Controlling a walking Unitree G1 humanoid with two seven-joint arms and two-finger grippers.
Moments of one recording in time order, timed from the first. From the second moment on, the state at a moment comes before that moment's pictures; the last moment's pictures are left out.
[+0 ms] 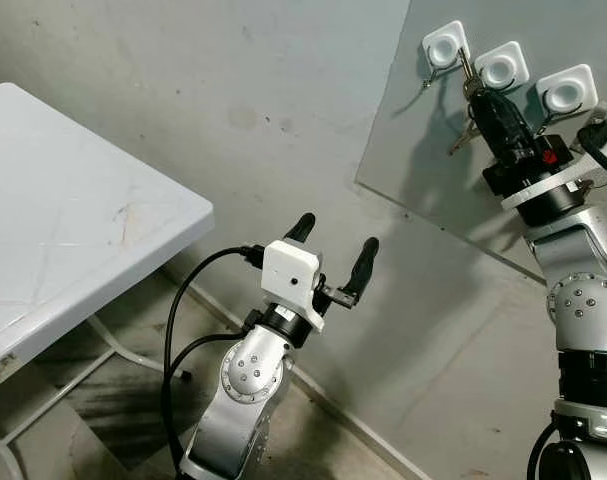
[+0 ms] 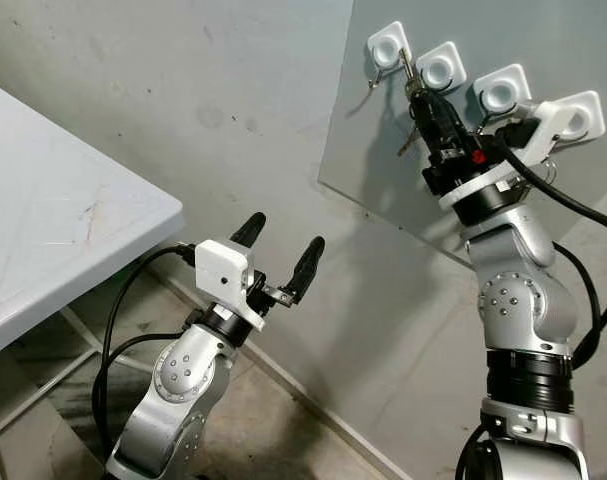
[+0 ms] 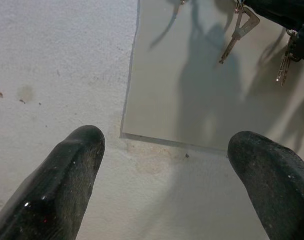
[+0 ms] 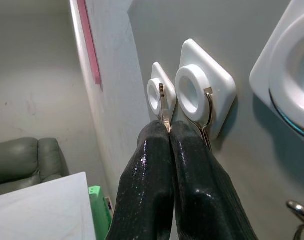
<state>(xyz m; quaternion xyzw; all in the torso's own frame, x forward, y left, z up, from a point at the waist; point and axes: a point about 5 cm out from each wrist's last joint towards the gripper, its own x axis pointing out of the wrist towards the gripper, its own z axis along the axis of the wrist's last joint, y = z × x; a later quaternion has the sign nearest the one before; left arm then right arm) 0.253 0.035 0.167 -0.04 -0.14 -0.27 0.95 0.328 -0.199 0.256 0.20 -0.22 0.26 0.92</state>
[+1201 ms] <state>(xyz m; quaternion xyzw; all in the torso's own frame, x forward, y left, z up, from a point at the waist) 0.253 0.035 0.167 -0.05 -0.14 -0.27 0.95 0.325 -0.194 0.254 0.18 -0.23 0.28 0.92</state>
